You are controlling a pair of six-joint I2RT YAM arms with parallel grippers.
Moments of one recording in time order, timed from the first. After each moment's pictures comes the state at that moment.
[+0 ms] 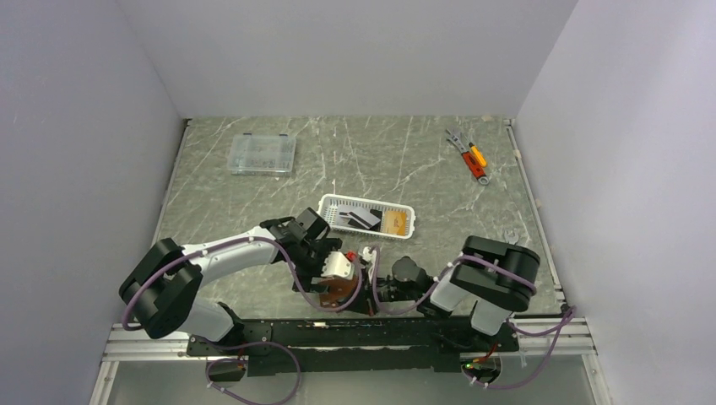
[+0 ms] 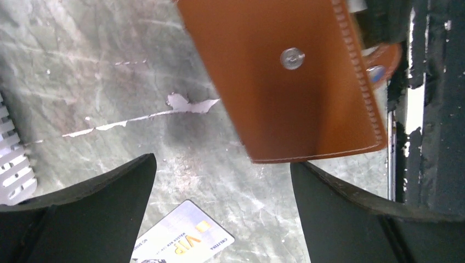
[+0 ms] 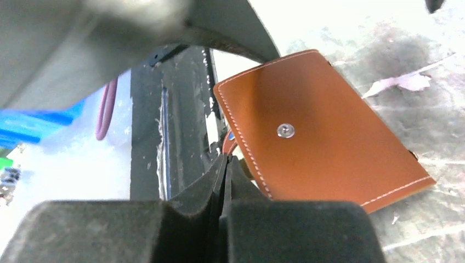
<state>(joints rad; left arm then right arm) -0.78 1.41 0.75 -0.55 0.39 0.97 1.08 1.70 0.20 1.25 -0.48 0.52</state>
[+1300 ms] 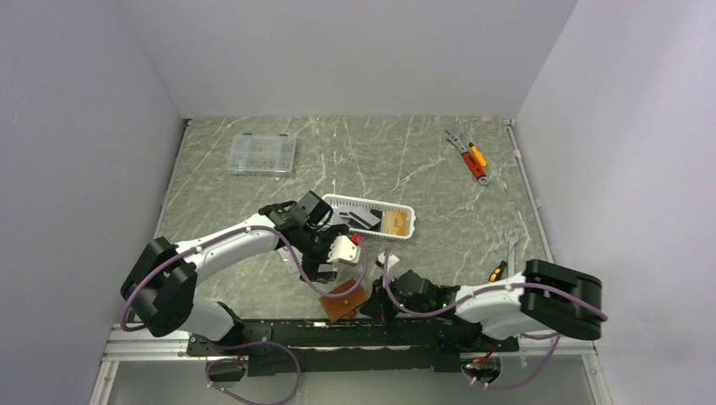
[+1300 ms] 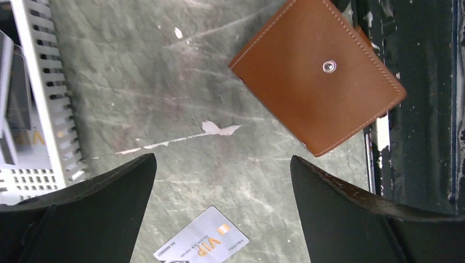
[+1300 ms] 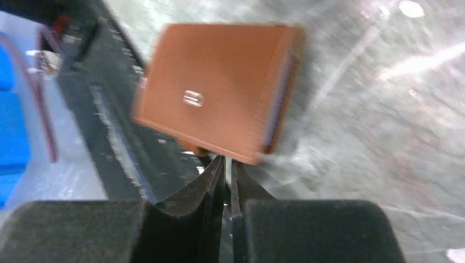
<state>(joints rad) -0.75 1.42 0.93 -0.66 0.52 0.93 1.25 1.19 0.11 0.62 0.00 0.70</state>
